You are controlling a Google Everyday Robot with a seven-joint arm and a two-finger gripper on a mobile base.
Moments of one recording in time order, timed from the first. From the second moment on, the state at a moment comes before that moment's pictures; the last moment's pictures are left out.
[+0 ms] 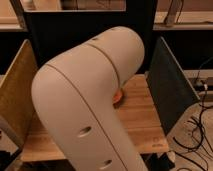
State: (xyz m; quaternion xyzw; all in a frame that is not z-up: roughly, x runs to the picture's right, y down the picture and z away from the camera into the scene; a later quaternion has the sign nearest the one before) arm -0.168 0.184 0.753 -0.48 0.00 0.08 0.87
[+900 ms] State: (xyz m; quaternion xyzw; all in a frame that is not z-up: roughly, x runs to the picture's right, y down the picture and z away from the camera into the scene) arm -0.096 0.050 0.799 -0.34 0.03 0.20 0.92
